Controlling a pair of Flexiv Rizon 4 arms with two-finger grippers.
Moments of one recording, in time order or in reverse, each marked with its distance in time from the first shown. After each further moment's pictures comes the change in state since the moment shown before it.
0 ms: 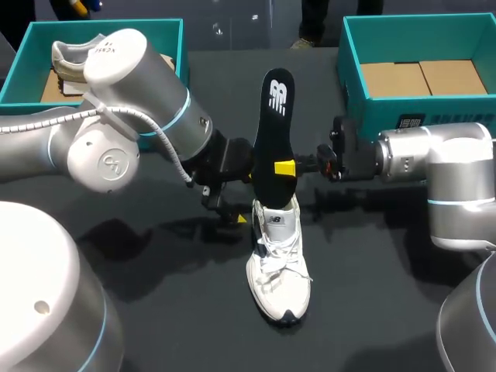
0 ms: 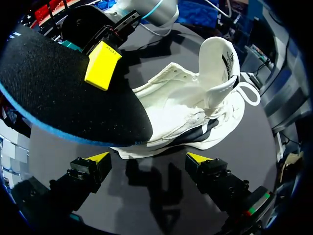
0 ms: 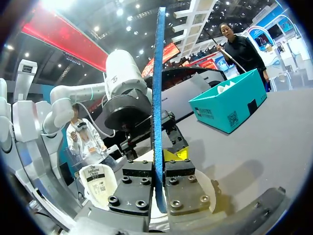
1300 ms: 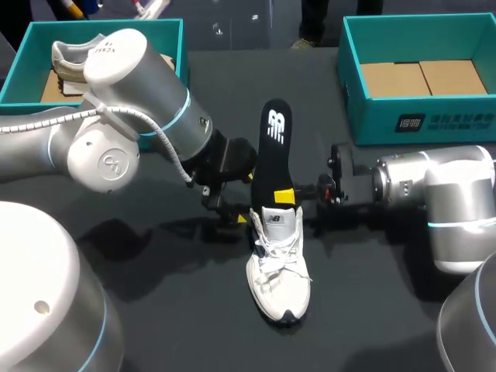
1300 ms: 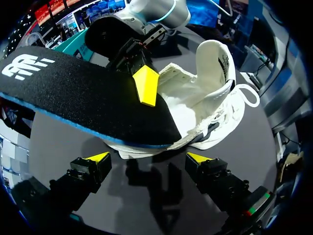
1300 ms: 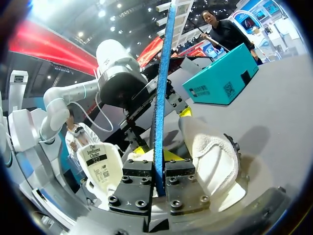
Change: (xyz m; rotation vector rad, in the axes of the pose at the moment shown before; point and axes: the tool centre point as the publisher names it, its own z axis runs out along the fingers) left arm 0.000 0.000 0.000 0.000 0.000 0.000; right arm 0.013 -0.055 0.003 0.050 -0.049 0.151
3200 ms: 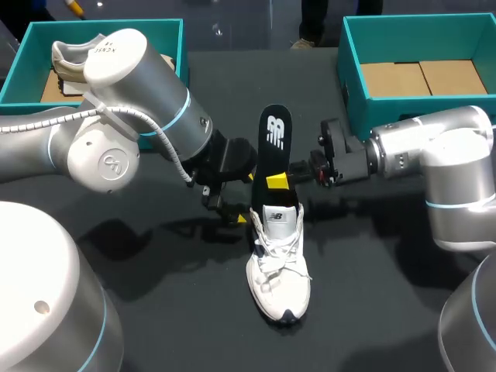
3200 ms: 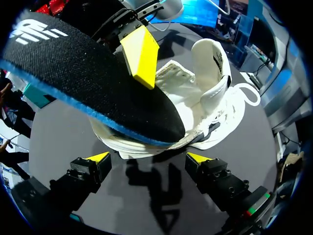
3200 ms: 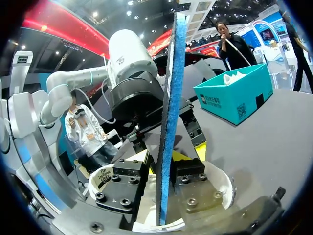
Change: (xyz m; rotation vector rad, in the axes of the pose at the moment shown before) left arm 0.000 0.000 0.000 0.000 0.000 0.000; right arm 0.019 0.044 0.011 0.099 0.021 -0.184
